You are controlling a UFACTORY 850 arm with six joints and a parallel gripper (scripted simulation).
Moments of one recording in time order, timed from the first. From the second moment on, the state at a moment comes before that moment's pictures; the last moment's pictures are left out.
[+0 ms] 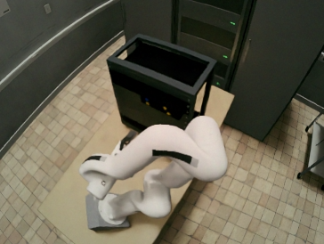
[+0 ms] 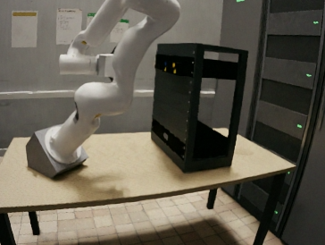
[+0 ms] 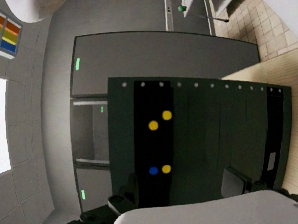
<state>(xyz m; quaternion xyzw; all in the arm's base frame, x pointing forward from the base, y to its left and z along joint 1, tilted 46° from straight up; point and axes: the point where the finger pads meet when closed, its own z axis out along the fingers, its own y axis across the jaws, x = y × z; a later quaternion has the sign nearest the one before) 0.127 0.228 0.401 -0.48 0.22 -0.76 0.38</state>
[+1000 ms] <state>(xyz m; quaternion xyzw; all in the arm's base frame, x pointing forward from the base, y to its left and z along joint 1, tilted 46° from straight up) 0.123 0.221 0.408 -0.46 0.22 -0.77 0.39</state>
